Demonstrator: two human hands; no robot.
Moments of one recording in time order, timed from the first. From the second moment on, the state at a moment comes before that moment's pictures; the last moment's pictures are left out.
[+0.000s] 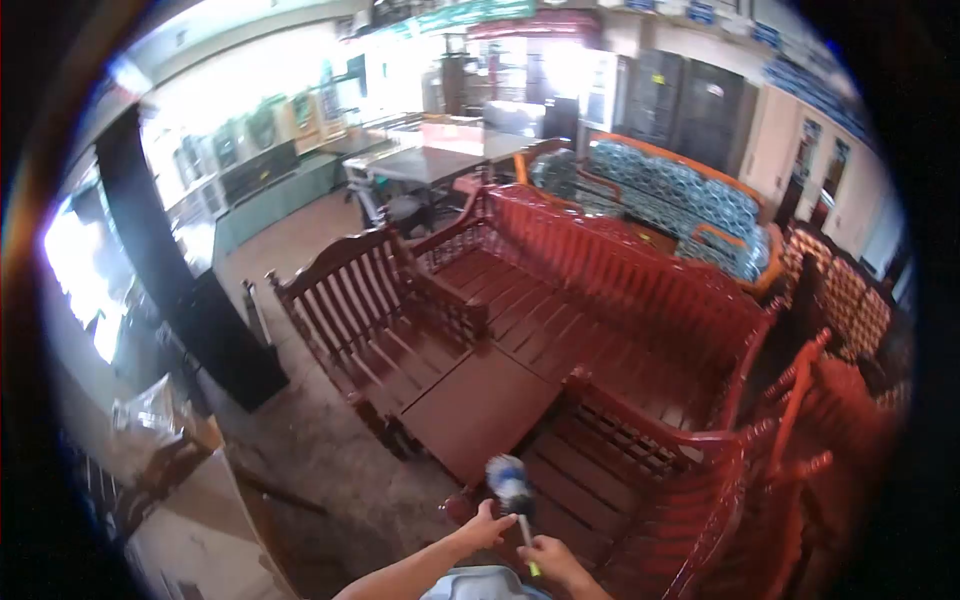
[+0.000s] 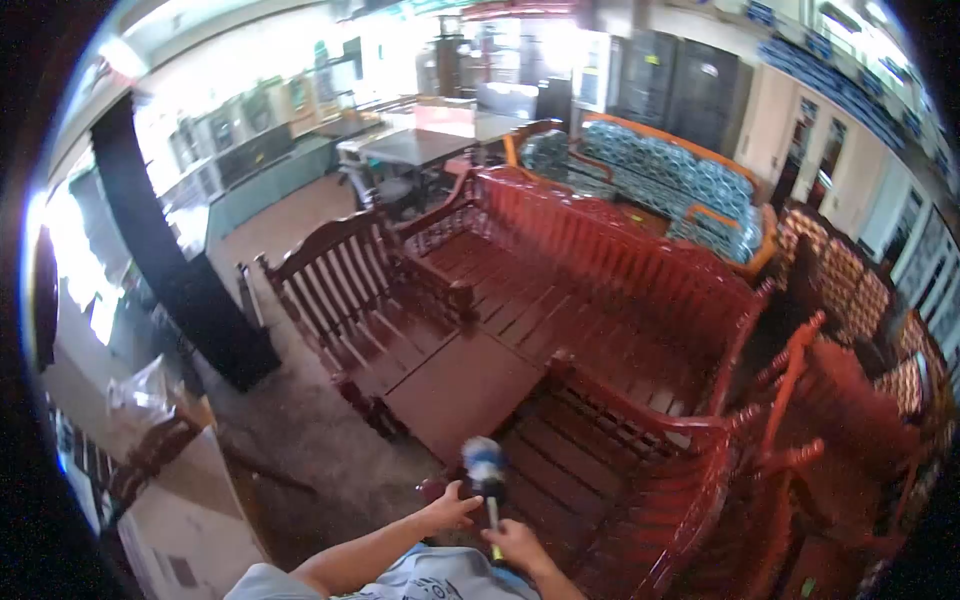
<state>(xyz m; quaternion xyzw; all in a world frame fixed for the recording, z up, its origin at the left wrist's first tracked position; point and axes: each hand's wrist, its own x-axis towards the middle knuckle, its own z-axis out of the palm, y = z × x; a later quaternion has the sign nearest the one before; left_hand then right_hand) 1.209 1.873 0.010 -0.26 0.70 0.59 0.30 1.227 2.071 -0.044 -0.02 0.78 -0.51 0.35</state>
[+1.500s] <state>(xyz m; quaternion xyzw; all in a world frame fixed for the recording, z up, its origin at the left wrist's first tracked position) 1.213 1.118 0.058 -0.50 0.27 0.76 -0.32 0.961 1.275 0.318 -0.70 0.48 -0.47 -0.23</state>
